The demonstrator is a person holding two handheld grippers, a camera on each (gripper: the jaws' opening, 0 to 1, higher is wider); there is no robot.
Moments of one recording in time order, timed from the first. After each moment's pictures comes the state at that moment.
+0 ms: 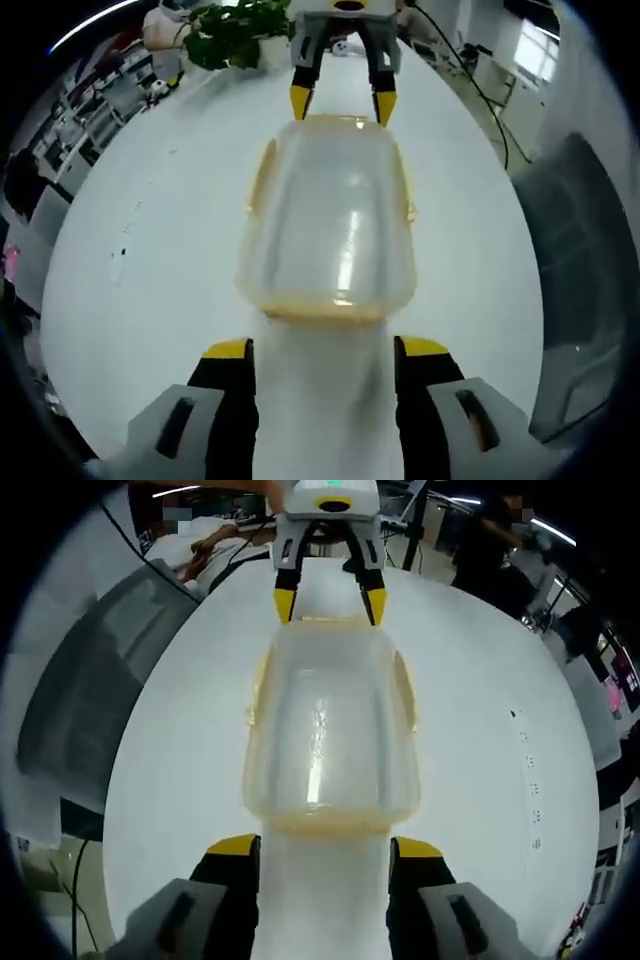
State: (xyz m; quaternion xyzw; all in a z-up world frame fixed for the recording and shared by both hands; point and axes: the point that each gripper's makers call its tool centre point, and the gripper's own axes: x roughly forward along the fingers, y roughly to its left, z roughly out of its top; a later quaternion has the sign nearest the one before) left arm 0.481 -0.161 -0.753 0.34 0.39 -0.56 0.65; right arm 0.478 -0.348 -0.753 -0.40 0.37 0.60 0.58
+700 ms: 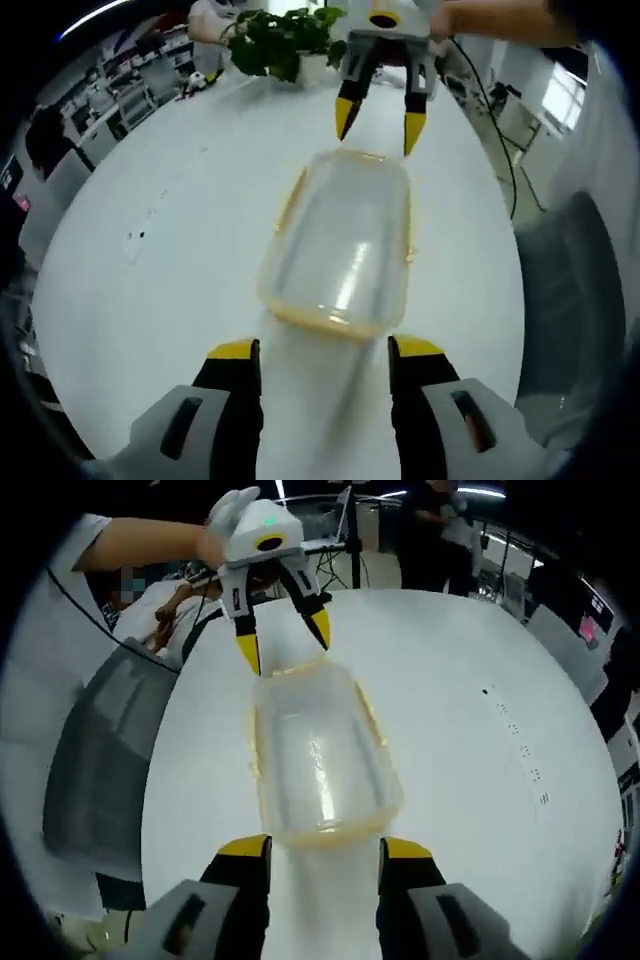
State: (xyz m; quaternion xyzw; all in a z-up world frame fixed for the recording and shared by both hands) left arm 0.484 -0.173 -0.720 0.25 0.39 -0.53 0.71; right arm 0.478 -0.337 -0.714 -0.25 0.42 0.56 0.67
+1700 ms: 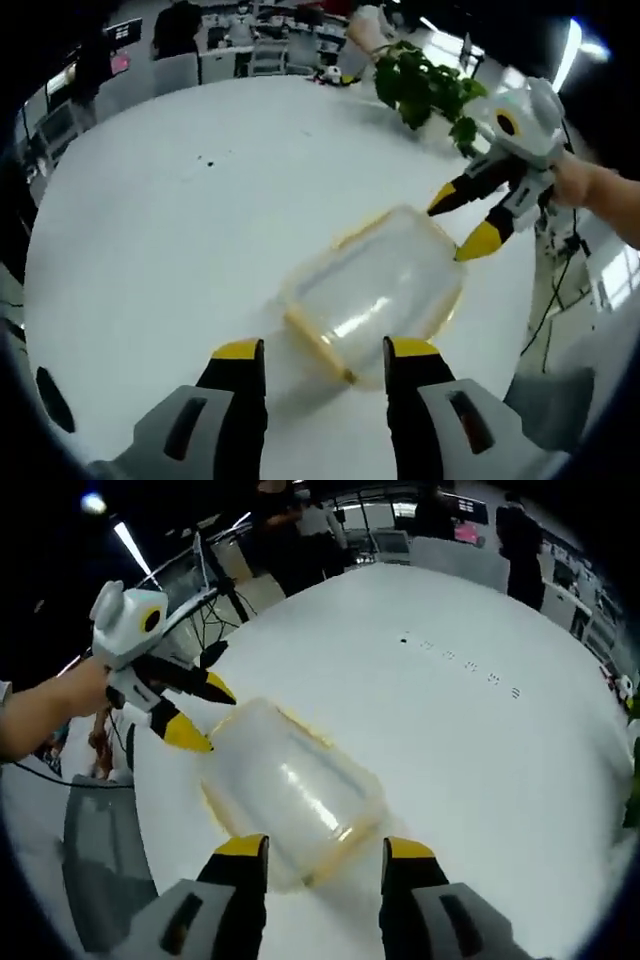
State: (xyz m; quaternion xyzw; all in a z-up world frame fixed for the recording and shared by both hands) left arm 0.492 -0.174 -0.734 0.03 0.47 -0.34 0.81; right arm 0.493 -0.327 -0.728 -0.04 0.49 0.39 0.78
